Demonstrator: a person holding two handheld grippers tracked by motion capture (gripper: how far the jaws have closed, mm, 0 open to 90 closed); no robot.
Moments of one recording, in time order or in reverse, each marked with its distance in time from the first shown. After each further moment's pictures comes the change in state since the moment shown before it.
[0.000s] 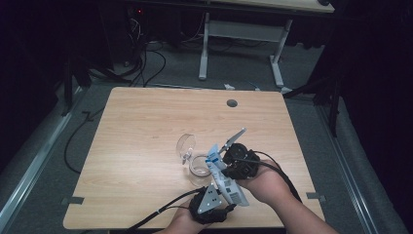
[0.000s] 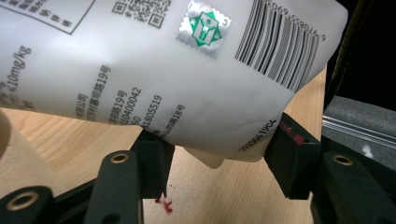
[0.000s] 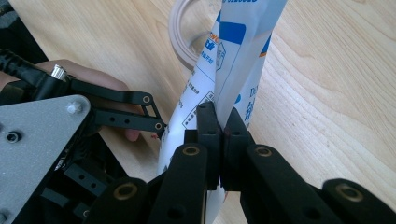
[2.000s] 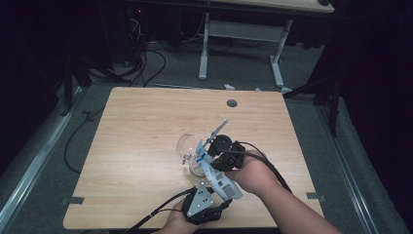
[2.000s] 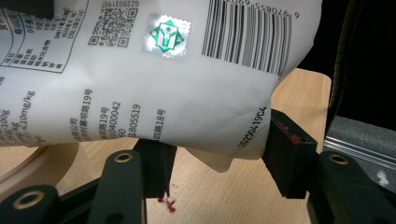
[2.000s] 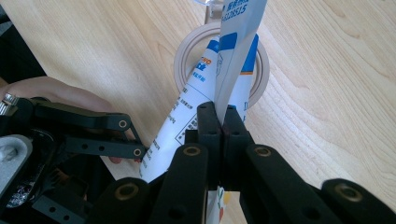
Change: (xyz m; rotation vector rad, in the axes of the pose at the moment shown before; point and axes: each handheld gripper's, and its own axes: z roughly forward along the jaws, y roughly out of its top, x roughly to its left) left arm 0.003 0.004 -0.020 -0.093 0.045 -0.012; right arm 0.007 0.039 0.004 0.024 -0.022 -0.055
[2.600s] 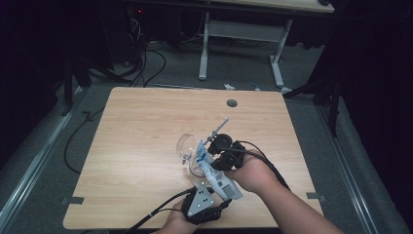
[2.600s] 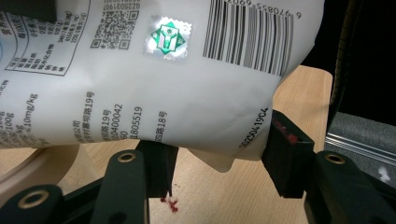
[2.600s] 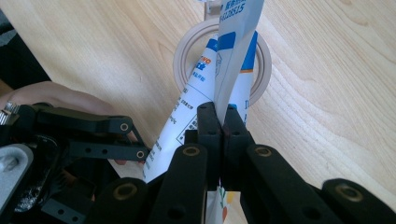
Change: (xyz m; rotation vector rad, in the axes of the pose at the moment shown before) left arm 0.001 0.000 0.000 0.013 0.002 0.004; right arm -0.003 0.001 0.003 0.013 0.024 0.058
